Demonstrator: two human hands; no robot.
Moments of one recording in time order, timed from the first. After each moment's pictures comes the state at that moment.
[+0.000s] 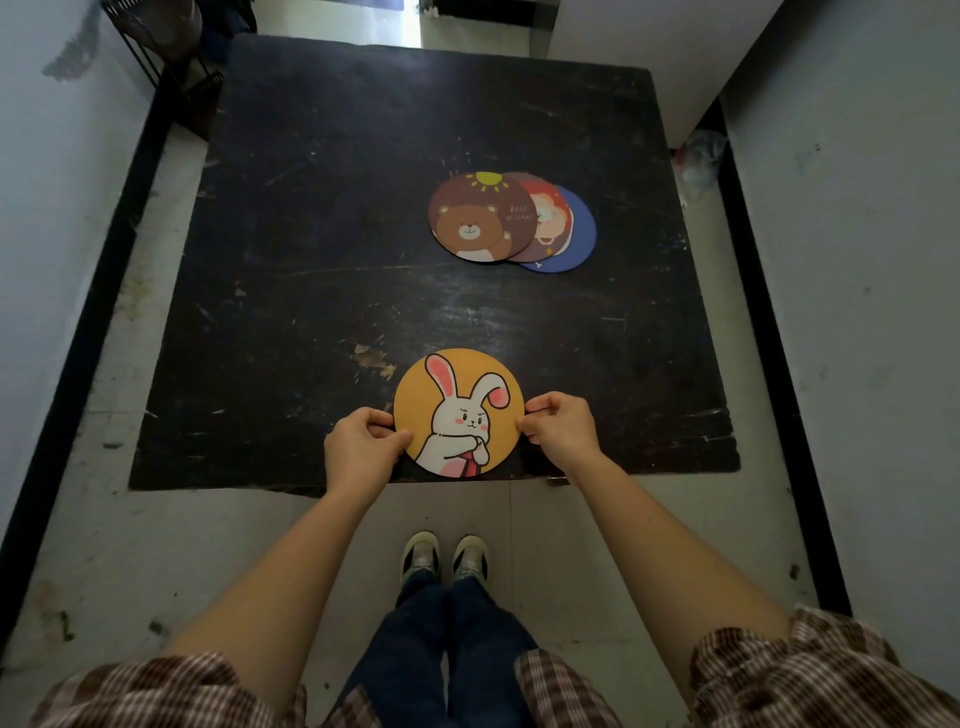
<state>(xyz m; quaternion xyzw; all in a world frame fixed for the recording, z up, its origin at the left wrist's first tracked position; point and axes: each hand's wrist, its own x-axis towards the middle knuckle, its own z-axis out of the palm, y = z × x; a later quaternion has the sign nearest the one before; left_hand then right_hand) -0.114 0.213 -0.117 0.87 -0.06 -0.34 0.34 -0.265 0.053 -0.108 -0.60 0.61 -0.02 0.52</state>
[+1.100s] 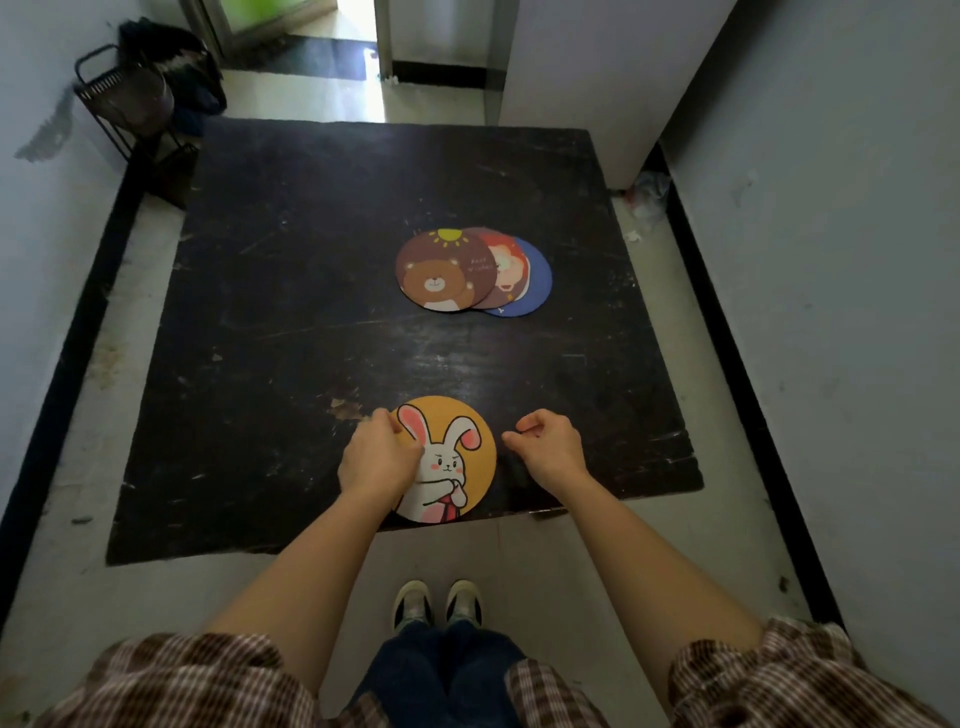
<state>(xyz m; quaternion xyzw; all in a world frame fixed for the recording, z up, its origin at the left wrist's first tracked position) -0.114 0.155 -0.086 0.91 -0.21 -0.30 0.17 -0.272 0.036 -0.093 -0.66 0.59 -0.04 0.46</state>
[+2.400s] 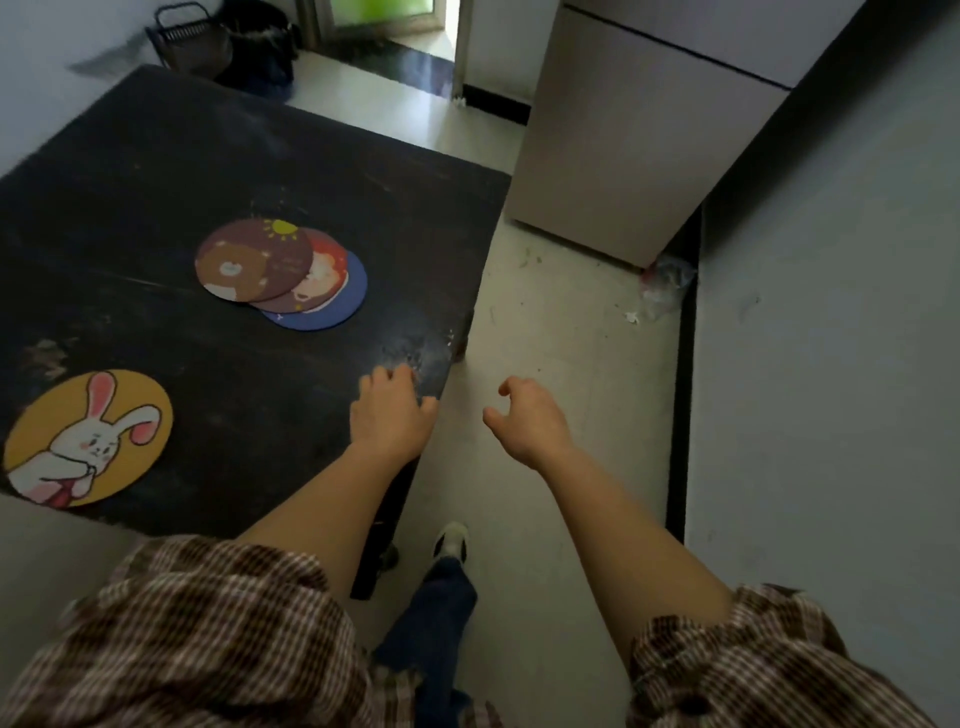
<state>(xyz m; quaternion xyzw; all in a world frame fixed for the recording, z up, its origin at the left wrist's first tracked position) -0.350 -0.182 -0.047 0.93 -0.18 -0.24 0.19 -0.438 -0.323 -0.072 -0.91 0.33 0.09 0.25</state>
